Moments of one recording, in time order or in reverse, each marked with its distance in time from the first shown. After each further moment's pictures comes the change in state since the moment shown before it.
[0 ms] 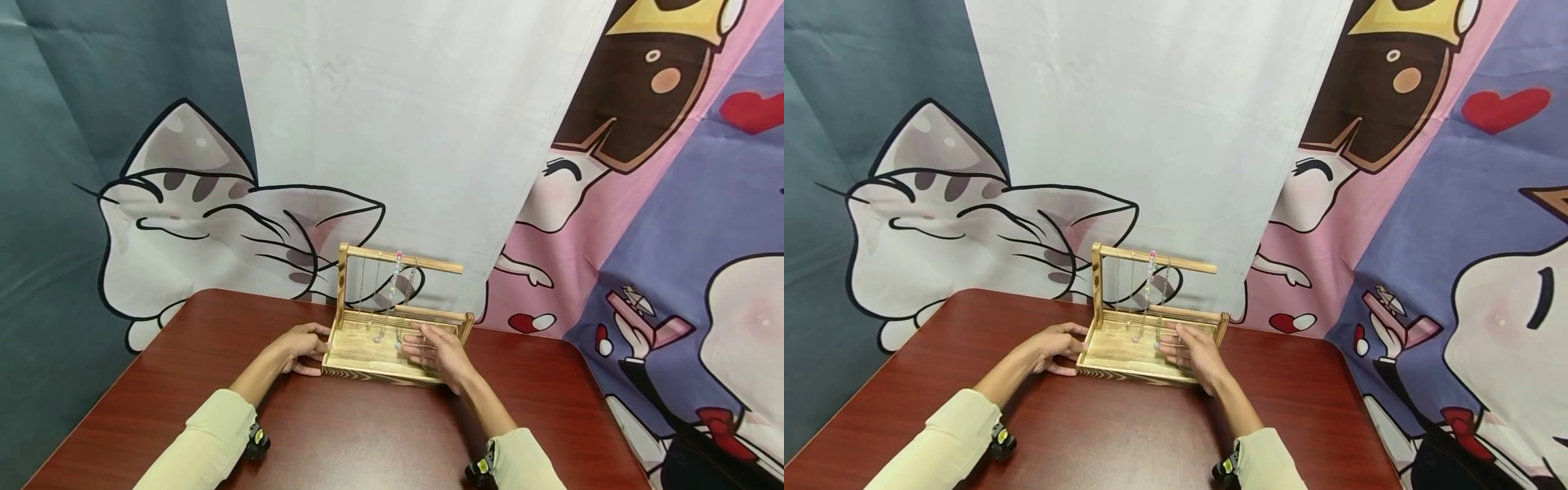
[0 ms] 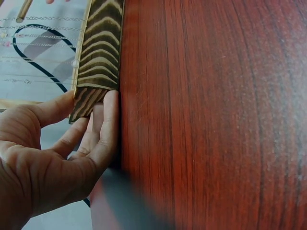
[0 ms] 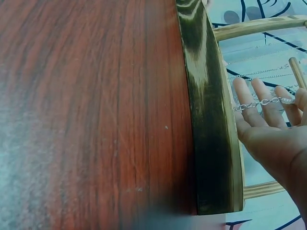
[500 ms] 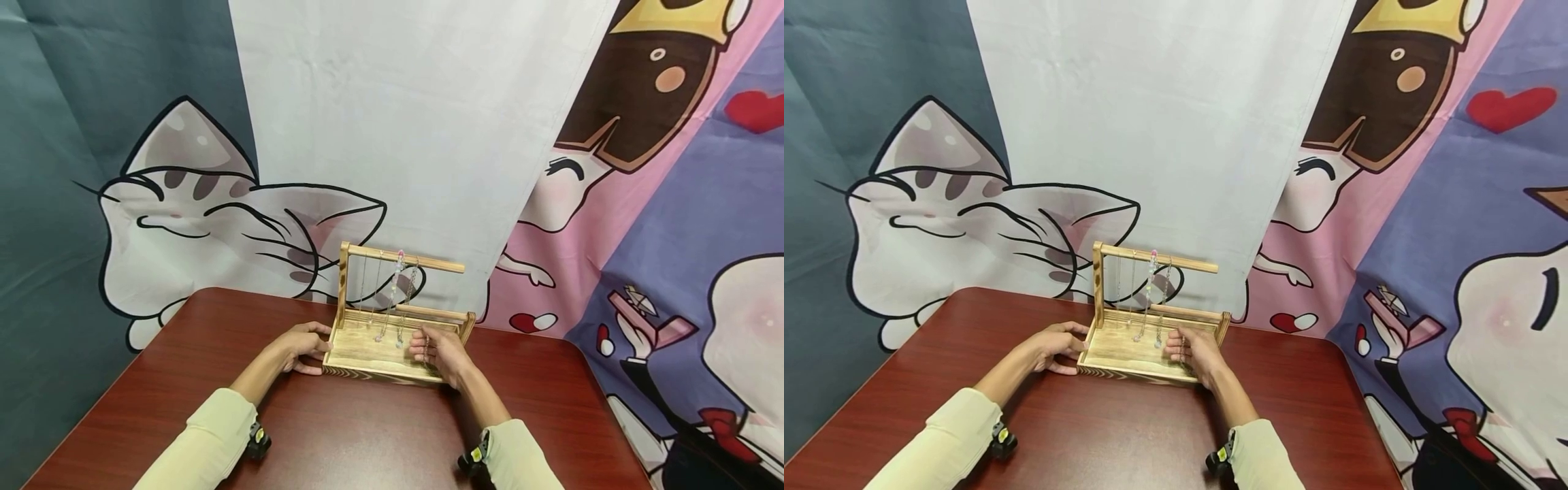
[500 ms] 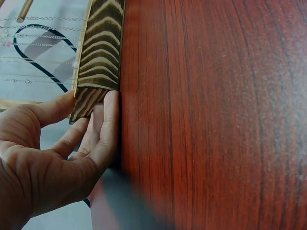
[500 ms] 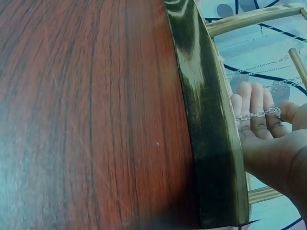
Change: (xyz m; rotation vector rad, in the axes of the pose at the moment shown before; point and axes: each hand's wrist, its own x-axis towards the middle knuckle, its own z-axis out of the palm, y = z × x) left_hand 0.000 0.000 0.000 -0.013 -0.004 -0.003; right_hand 0.017 0.004 0.000 0.066 0.142 0.086
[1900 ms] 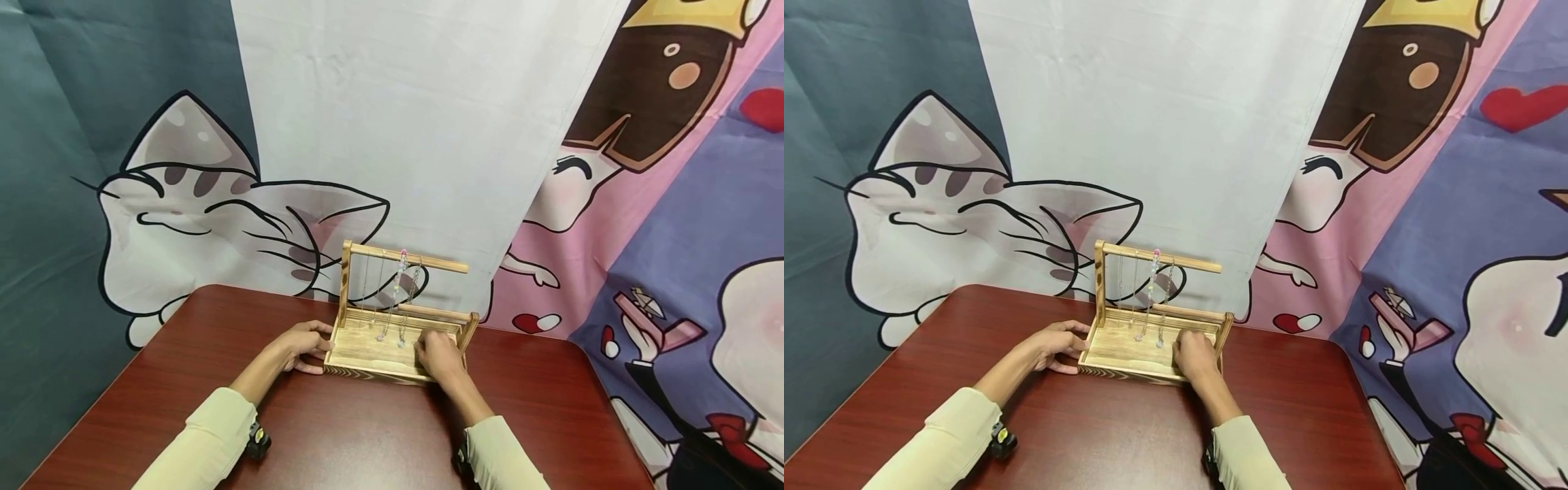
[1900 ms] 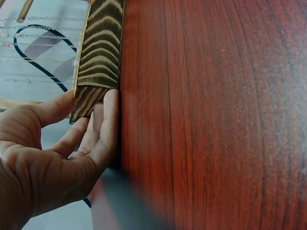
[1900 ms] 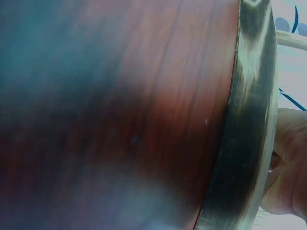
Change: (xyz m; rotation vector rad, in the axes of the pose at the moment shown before) left_hand 0.002 0.000 0.000 0.005 -0.005 0.002; right_hand 0.036 0.047 -0.010 -1.343 0.319 -0.629
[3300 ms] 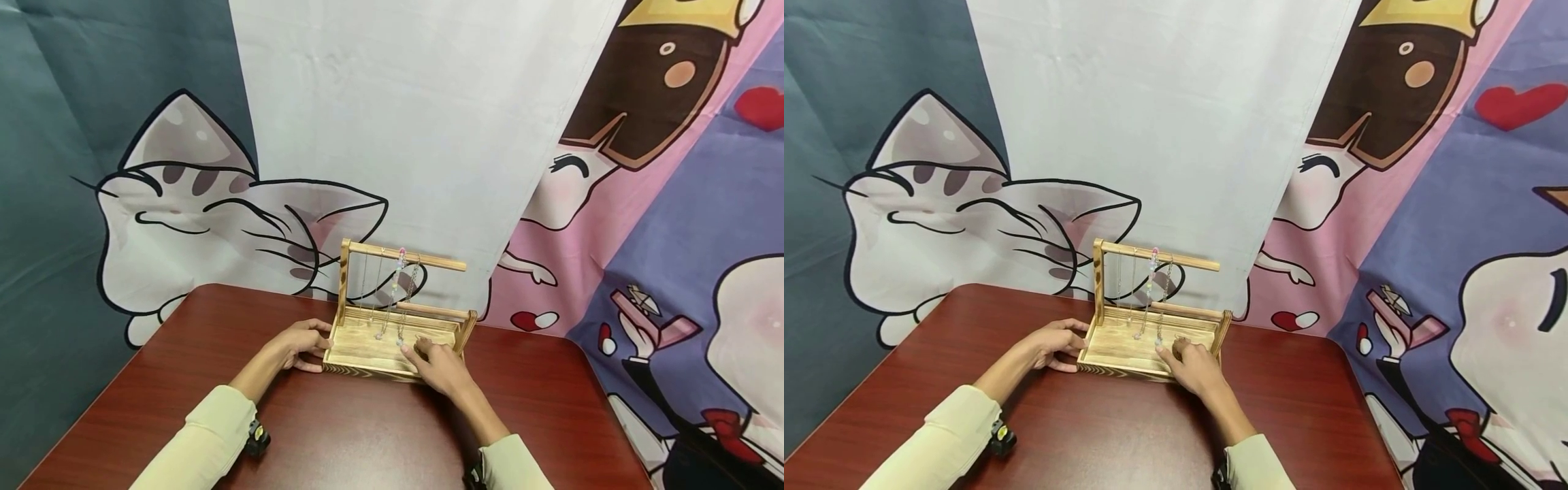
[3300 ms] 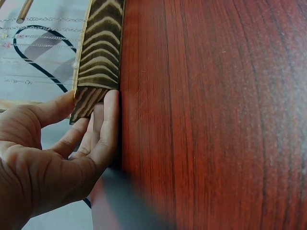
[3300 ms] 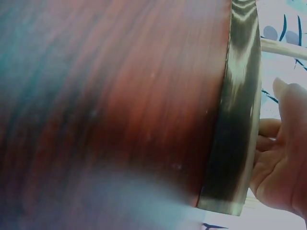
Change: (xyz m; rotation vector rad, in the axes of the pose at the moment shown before) left_hand 0.000 0.000 -0.001 -0.002 -0.002 -0.005; right_hand -0.028 -0.037 -0.057 0.178 -0.254 0.079
